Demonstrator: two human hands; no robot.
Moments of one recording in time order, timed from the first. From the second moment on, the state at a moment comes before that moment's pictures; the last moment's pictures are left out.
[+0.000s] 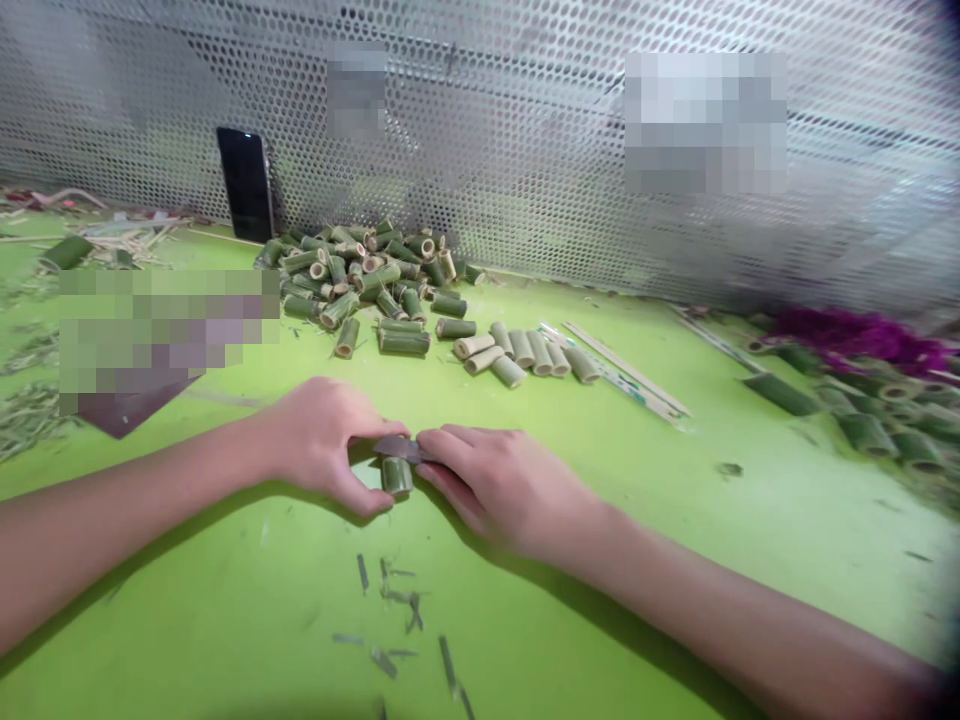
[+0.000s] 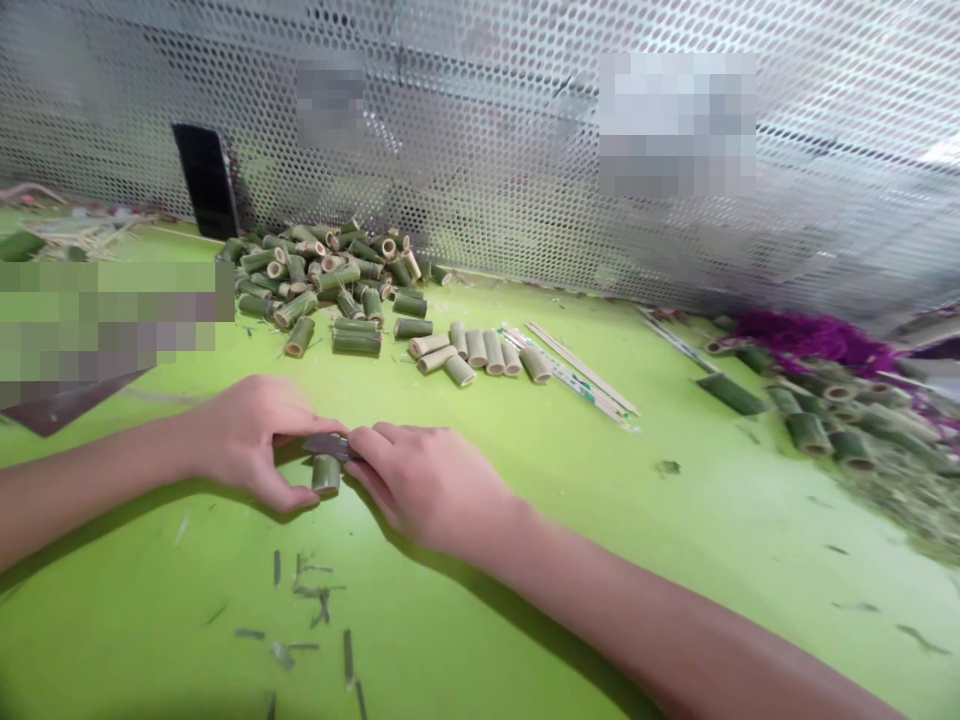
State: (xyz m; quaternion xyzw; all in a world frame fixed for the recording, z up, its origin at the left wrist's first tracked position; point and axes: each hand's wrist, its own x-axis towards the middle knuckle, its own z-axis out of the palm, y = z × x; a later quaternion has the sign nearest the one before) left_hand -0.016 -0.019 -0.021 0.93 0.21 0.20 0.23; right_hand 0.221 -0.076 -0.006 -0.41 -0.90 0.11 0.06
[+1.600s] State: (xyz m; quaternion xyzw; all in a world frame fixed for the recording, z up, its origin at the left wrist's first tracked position) left_hand -0.016 -0.009 -0.033 0.92 0.23 0.18 0.27; right_hand 0.247 -0.071 0.018 -0.34 -0.90 0.25 -0.01
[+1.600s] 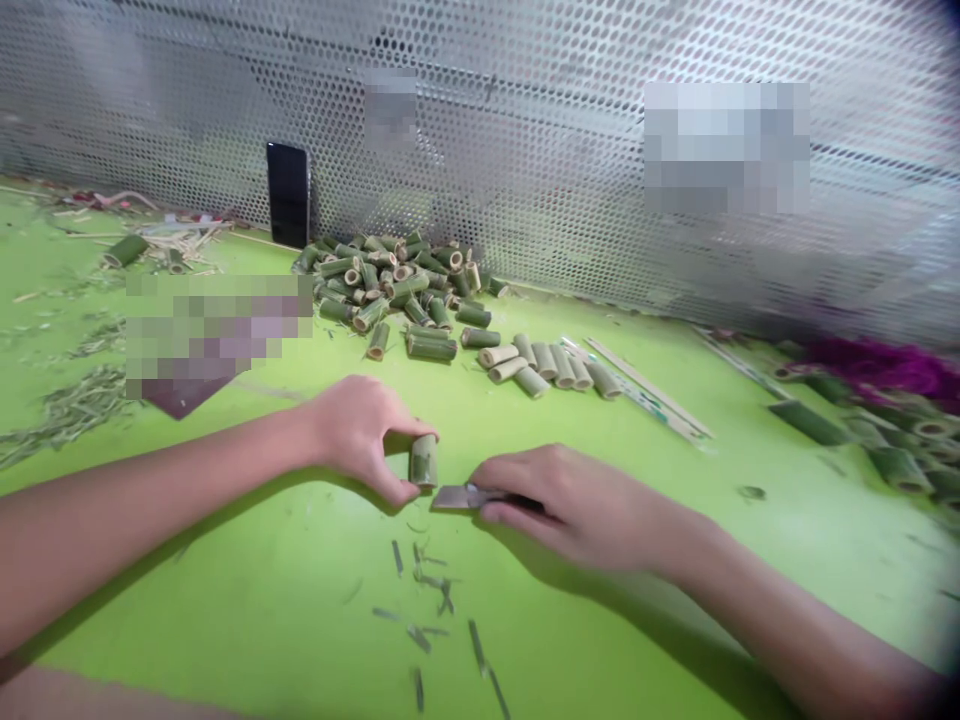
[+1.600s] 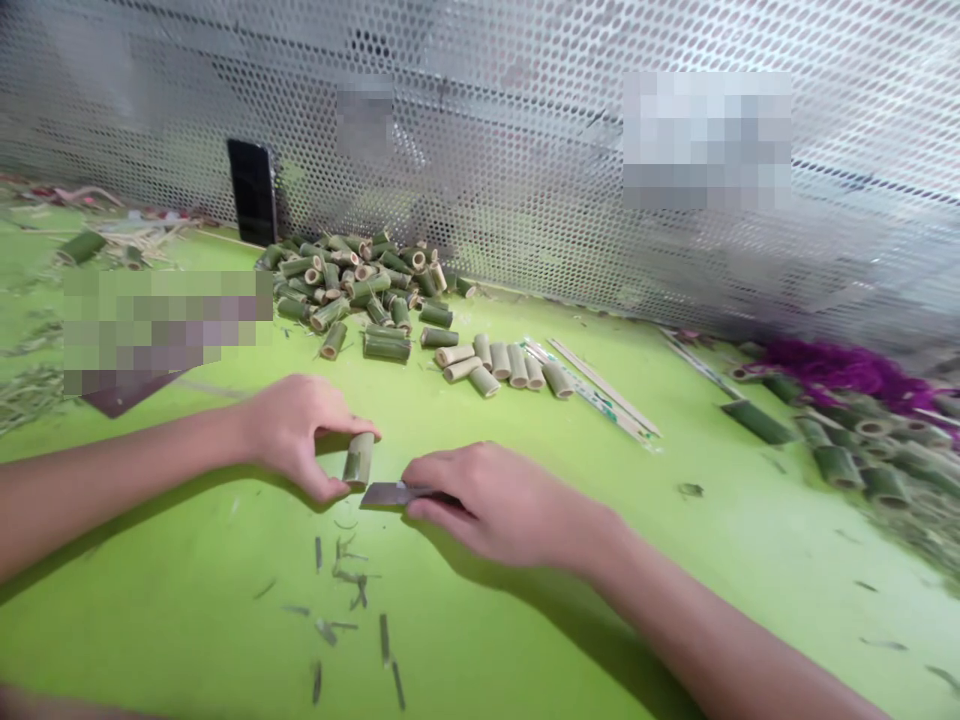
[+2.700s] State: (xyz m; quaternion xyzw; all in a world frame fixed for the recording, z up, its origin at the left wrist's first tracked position) left_hand -0.019 -0.012 -0.026 0.94 0.20 0.19 0.22; right_hand 0.241 -0.080 -0.004 -0.35 -0.92 0.12 0.10
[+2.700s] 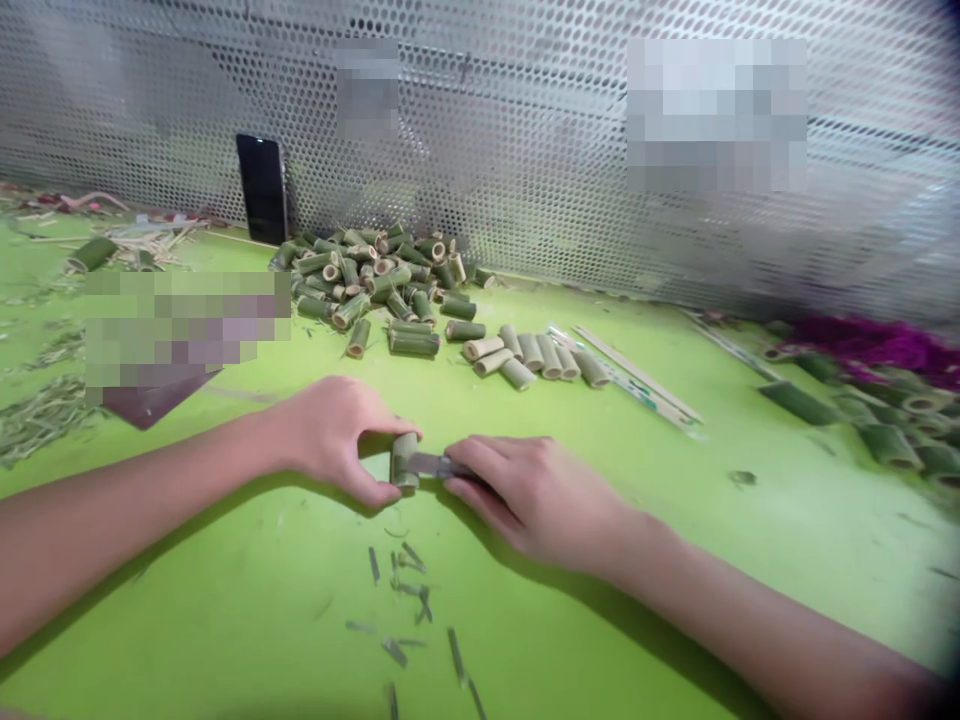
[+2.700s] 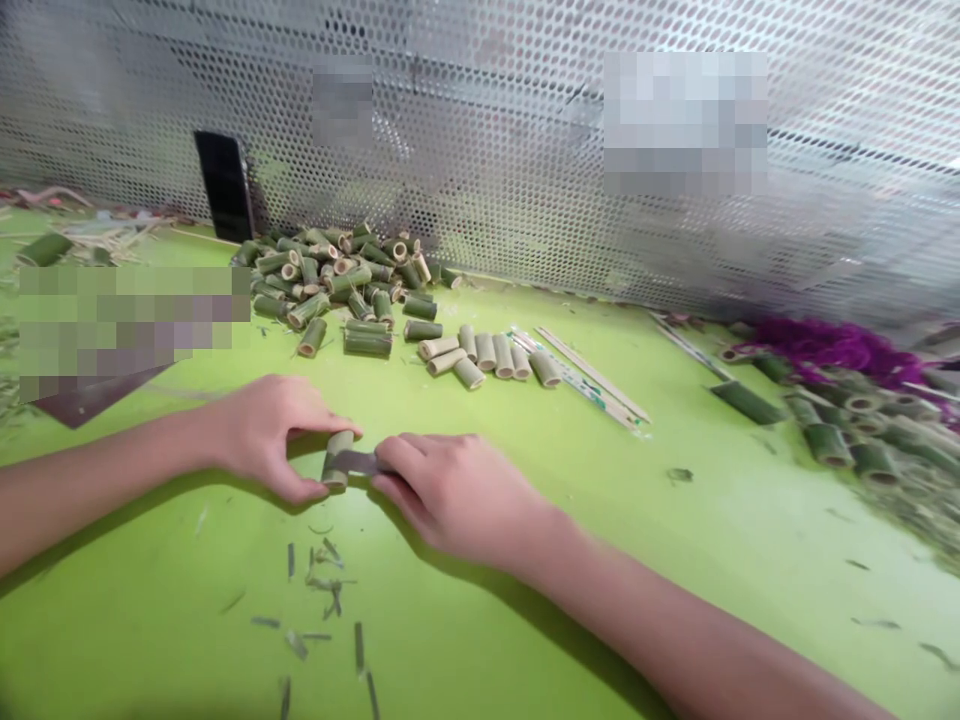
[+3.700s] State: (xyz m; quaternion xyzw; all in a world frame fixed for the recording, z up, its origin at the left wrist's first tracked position) left_hand -0.012 -0.015 -0.022 0.94 0.22 0.17 0.22; right_hand 0.232 -0.074 -0.006 -0.38 -0.91 0.13 0.07
